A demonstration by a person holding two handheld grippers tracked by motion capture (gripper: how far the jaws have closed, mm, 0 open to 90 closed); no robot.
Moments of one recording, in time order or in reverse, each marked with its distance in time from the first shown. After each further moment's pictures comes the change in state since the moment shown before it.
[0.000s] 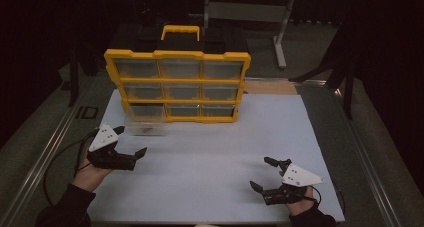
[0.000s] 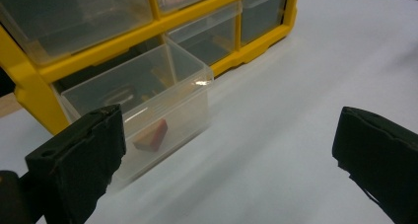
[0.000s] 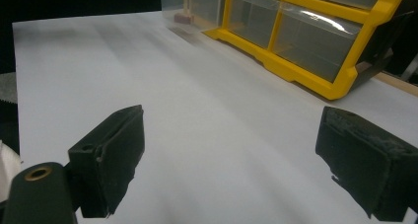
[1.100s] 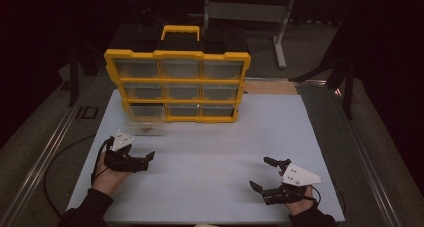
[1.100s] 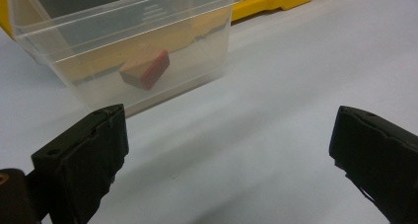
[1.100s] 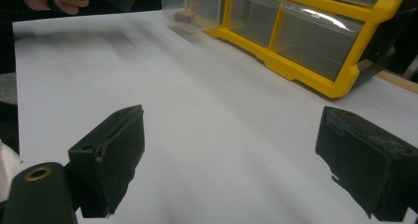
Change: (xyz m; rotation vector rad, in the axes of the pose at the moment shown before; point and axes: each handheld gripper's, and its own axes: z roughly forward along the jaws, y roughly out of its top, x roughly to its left) left arm -0.011 -0.031 0.043 0.146 0.106 -0.170; right arm 0.000 -0.001 0.001 0.004 0.001 0.010
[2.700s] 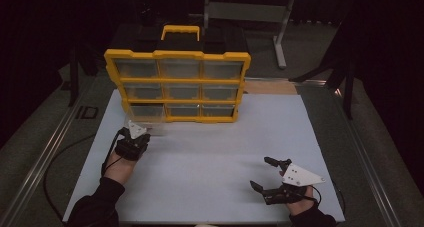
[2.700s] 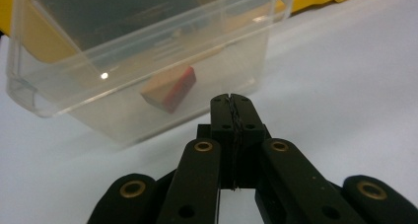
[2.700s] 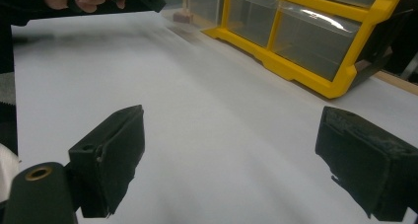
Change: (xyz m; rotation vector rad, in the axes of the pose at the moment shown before) left arm -0.009 0.025 0.031 0.072 0.171 0.038; right arm -0.001 0.000 -0.001 -0.002 -0.005 -0.007
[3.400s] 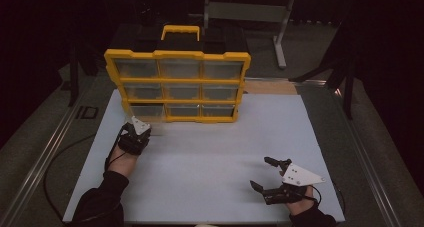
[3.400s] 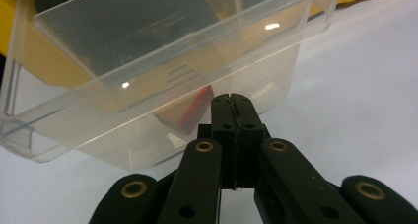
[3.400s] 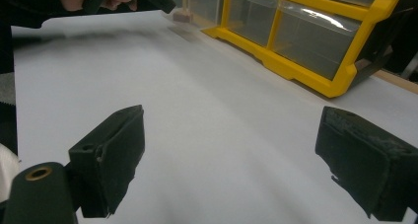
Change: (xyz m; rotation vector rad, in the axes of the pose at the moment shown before) left arm 0.003 0.006 0.021 -0.001 0.037 0.054; right arm -0.001 -0.001 0.000 0.000 0.002 0.001
